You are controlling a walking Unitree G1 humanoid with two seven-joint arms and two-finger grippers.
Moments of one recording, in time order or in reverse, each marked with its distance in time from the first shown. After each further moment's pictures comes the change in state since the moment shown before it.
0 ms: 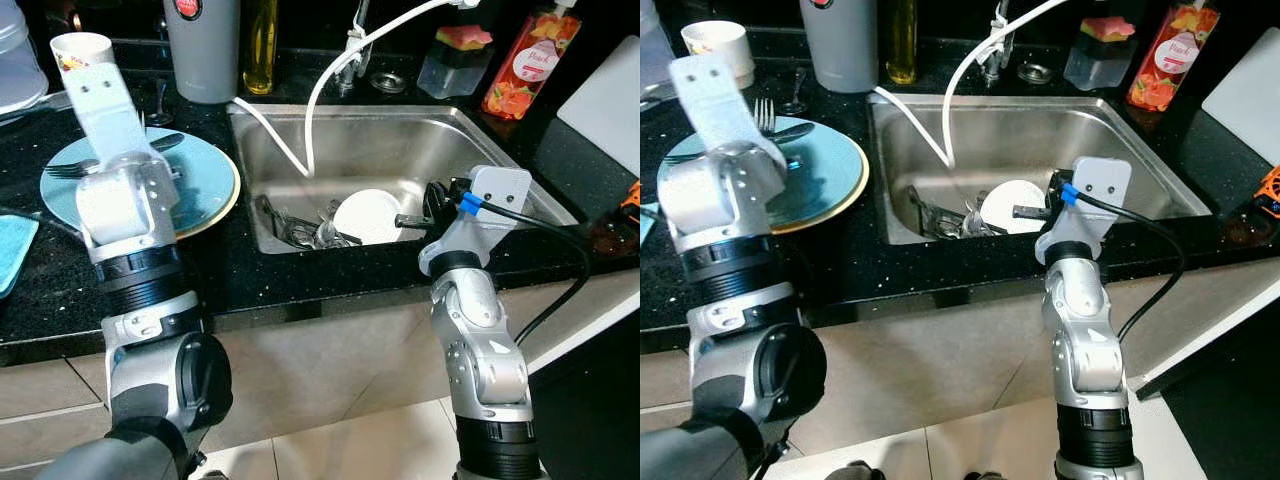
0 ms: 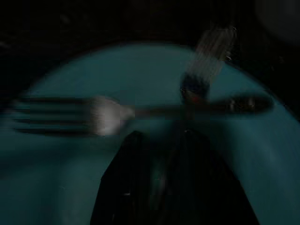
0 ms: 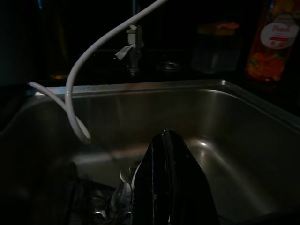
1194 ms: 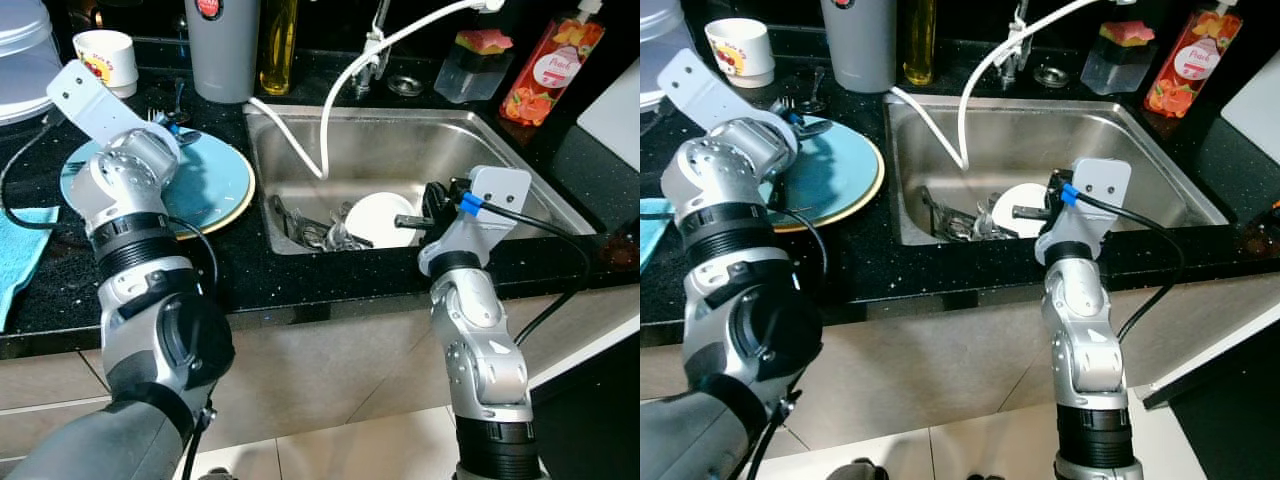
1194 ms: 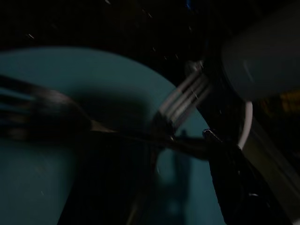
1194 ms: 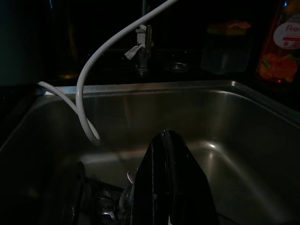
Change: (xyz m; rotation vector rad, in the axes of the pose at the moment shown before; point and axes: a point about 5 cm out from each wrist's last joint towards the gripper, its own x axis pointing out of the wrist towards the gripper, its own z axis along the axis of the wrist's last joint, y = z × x) left arm 0.030 -0.015 0.008 -0.437 0.104 -0.083; right arm 0.000 0.000 0.000 0.002 -0.001 -0.003
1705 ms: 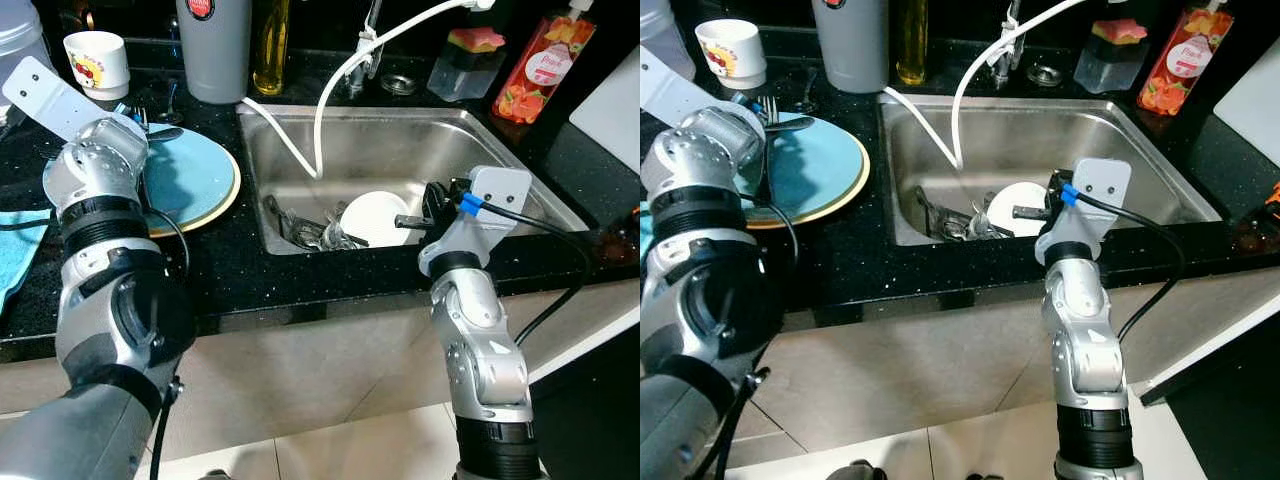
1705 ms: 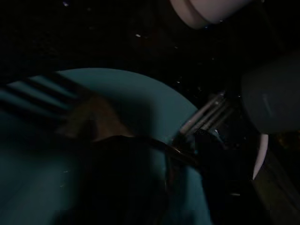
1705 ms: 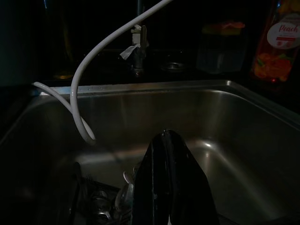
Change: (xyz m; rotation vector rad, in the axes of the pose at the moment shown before) left arm 0.017 0.014 0.019 -0.051 -0.043 0.077; right arm 0.000 0.000 0.000 -0.001 0.000 -0.002
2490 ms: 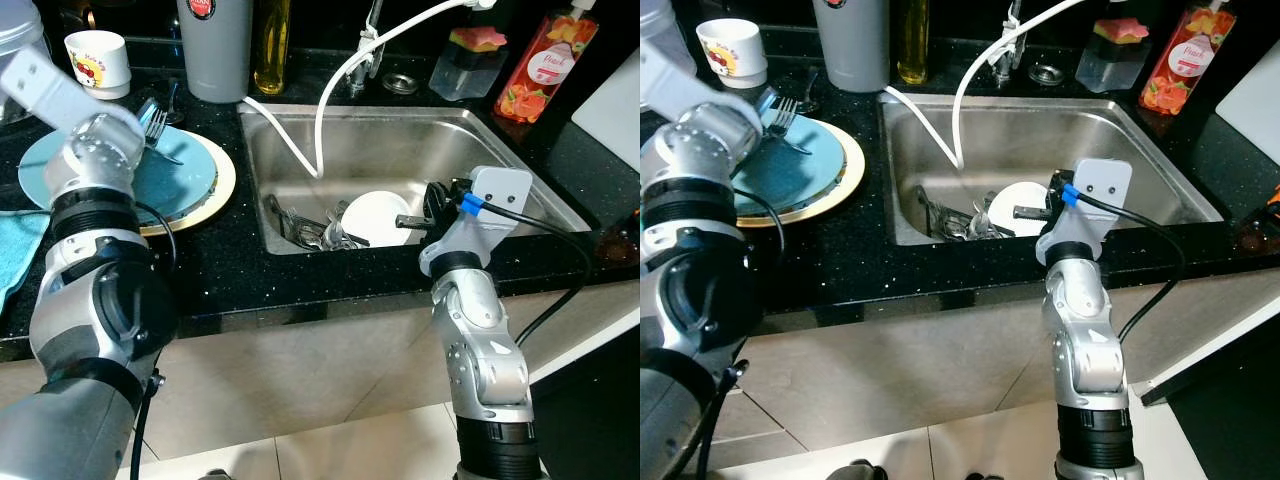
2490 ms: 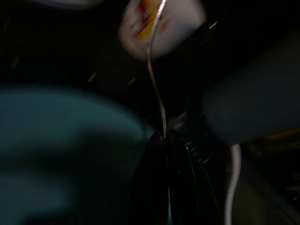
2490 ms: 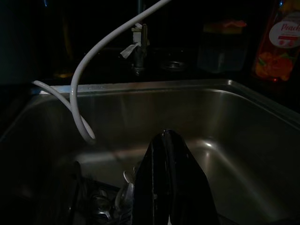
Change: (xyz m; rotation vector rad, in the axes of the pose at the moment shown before) left arm -0.007 -0.025 0.017 0.085 -0.139 -0.189; right arm 0.000 0.000 0.000 -0.002 -0.002 0.002
